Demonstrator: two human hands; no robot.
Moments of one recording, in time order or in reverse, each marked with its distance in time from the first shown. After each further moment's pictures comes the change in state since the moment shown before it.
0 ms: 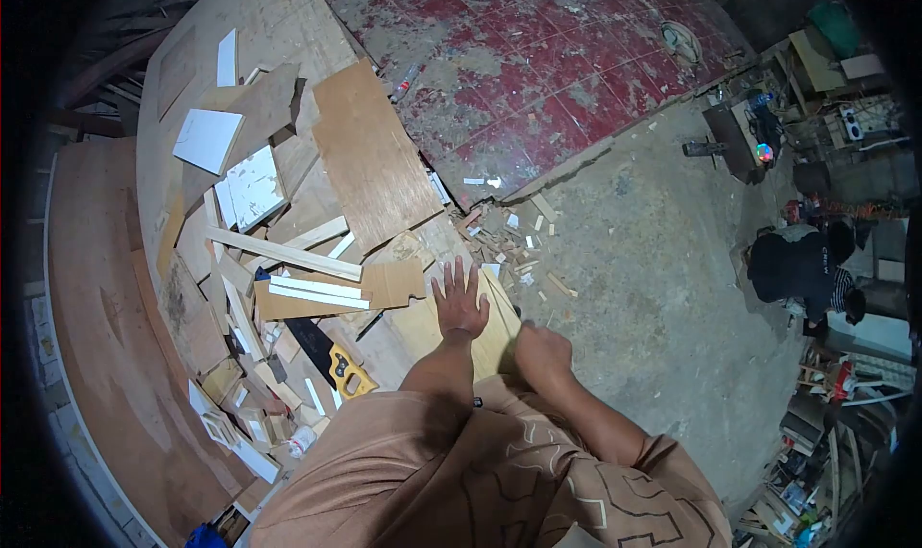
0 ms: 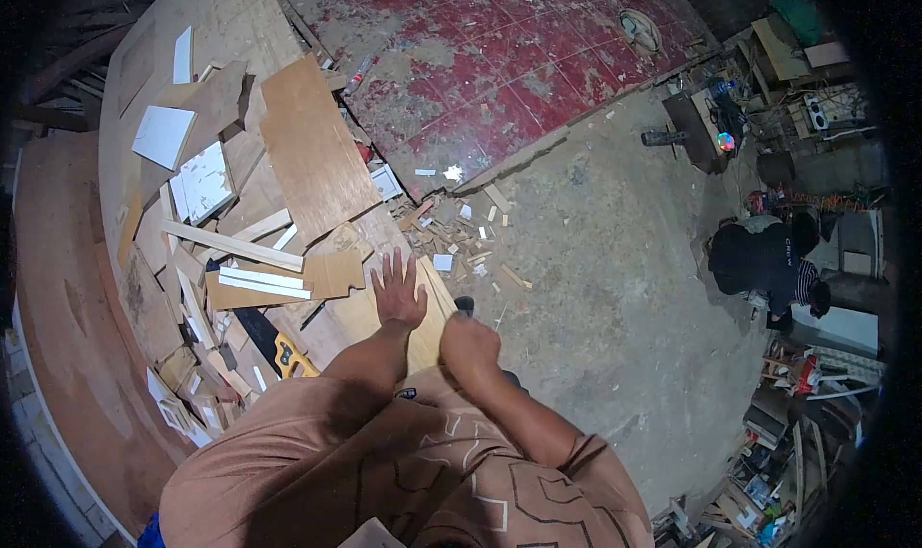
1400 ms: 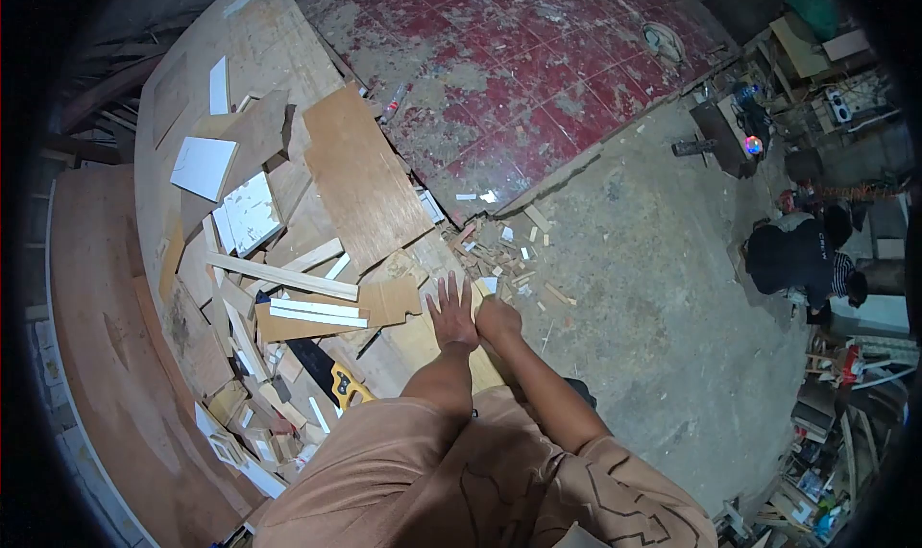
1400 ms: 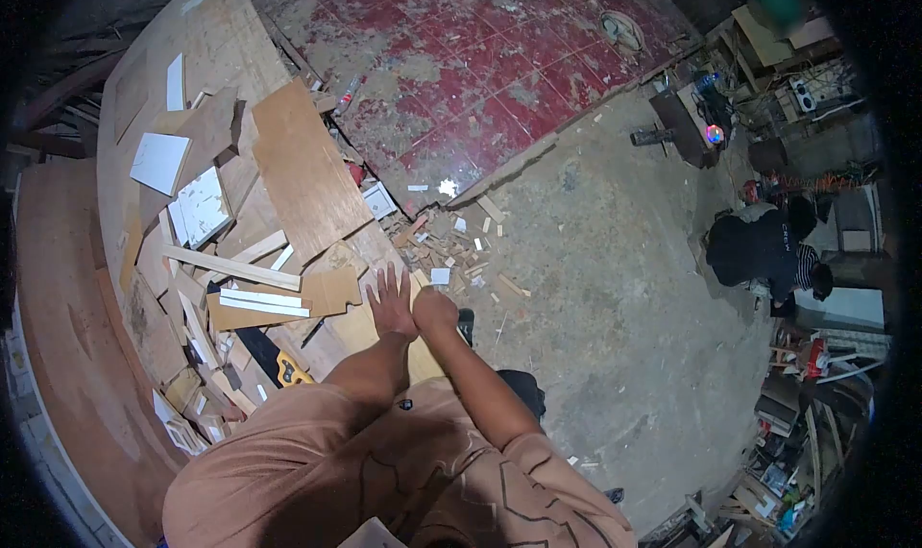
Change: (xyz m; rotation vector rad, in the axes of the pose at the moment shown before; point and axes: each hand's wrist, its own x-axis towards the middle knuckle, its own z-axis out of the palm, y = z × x) left_hand 0.002 0.009 -0.014 0.113 -0.168 -0.073; right_hand 0.124 -0.007 0.095 0.154 -0.057 0.148
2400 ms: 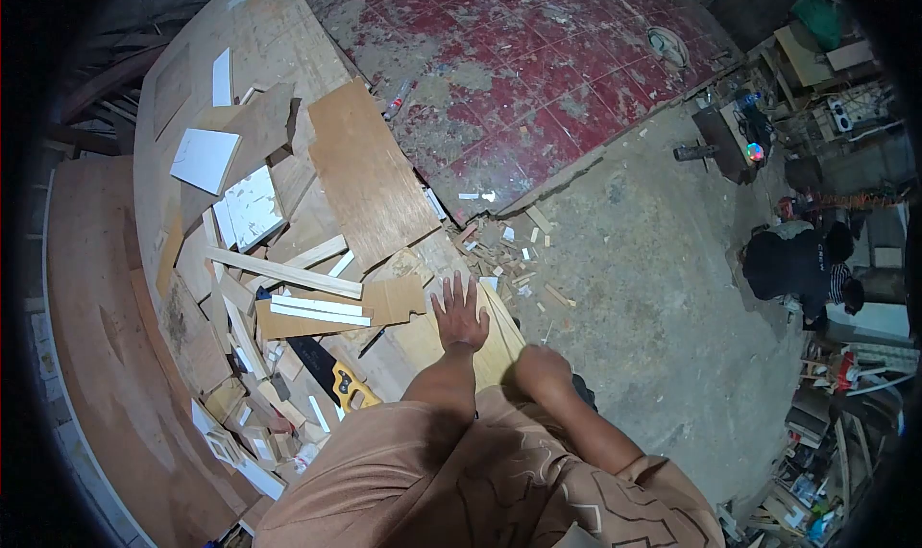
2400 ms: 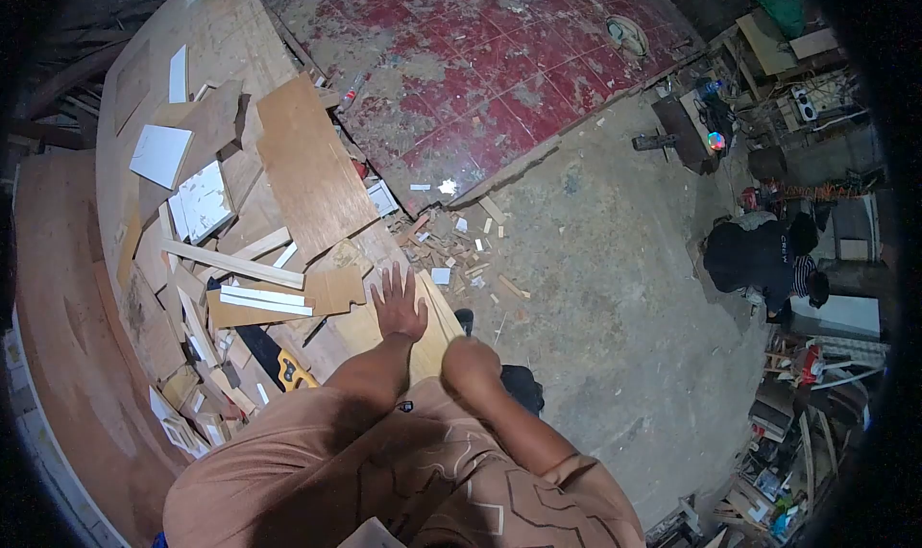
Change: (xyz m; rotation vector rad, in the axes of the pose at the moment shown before) left_hand -0.001 -0.005 0.012 -0.121 0.121 0.056; right_hand -0.131 0.002 -0.095 -0.090 -0.230 0.090
